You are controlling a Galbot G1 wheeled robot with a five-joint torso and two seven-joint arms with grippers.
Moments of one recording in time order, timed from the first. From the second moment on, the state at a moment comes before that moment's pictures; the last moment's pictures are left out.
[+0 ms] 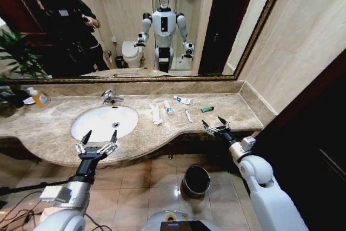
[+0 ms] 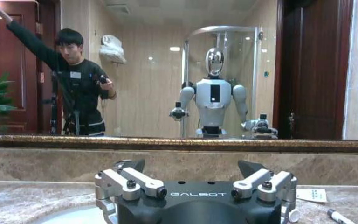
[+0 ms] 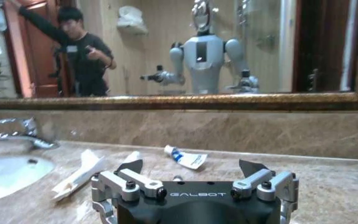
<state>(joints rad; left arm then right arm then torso) 1.84 -1.36 -0.82 -2.47 -0.37 0.04 0.05 -1.32 1.21 0.65 2.05 0.39 -0.26 -0.26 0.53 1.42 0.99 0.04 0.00</state>
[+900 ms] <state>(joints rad) 1.84 -1.36 -0.82 -2.47 -0.37 0.04 0.05 -1.27 1.21 0.59 2.04 0.38 -0.31 -0.20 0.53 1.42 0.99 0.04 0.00</state>
